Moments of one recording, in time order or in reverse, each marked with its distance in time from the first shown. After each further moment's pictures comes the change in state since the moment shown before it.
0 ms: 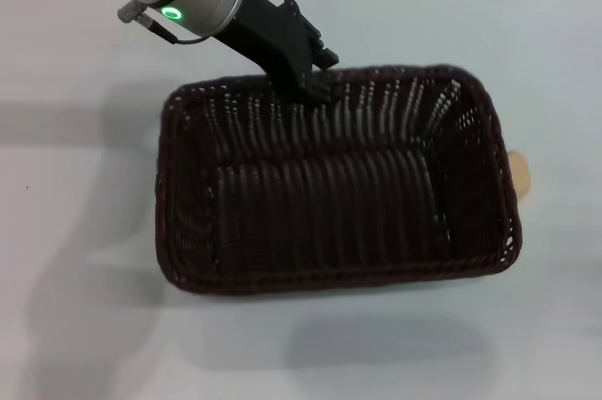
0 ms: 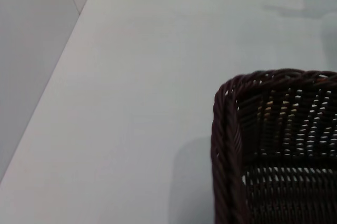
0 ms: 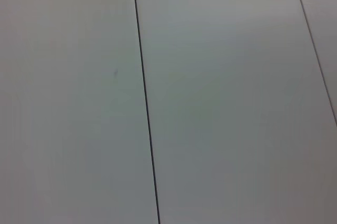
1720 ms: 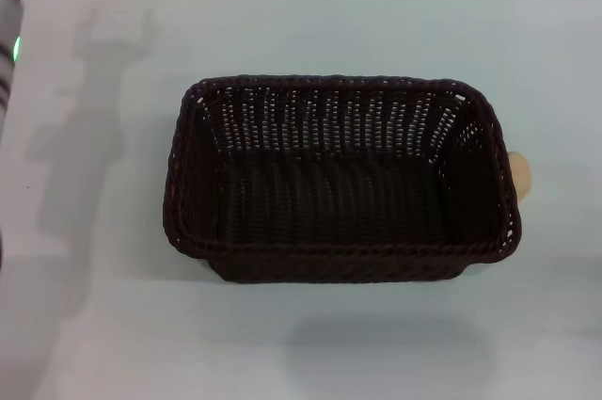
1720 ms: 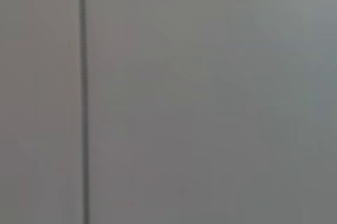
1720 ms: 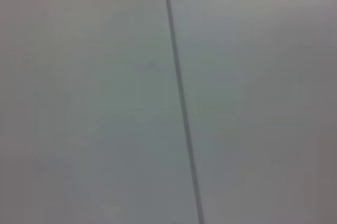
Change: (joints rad) left arm 0.546 0.000 0.665 0.255 0.132 2.309 -1.206; right arm 0.010 0.000 -0.087 -0.002 0.000 -0.003 -0.002
